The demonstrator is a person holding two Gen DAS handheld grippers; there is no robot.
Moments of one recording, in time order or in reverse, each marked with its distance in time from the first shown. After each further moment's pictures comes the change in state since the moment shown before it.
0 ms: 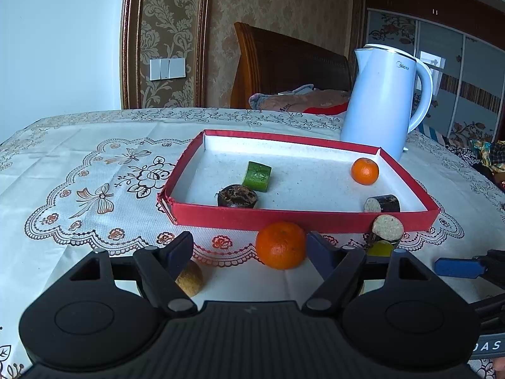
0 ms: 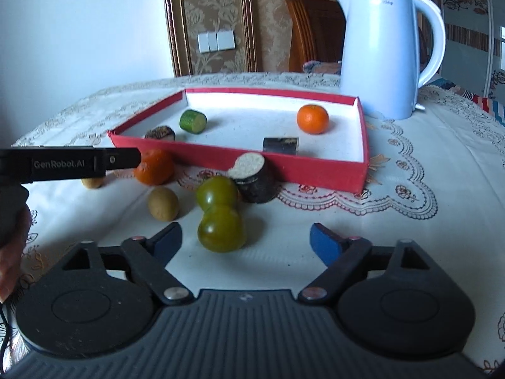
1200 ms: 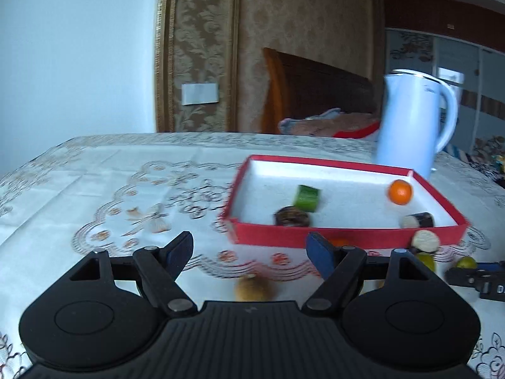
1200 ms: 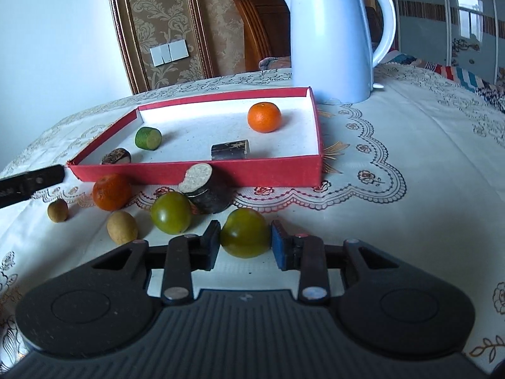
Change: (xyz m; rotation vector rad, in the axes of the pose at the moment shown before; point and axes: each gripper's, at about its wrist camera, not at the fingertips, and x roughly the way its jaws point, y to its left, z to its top) left arm -0.022 0.039 -0.004 -0.028 -0.097 0.105; right arm 0.004 -0.024 0.002 0.155 -0.023 -0.112
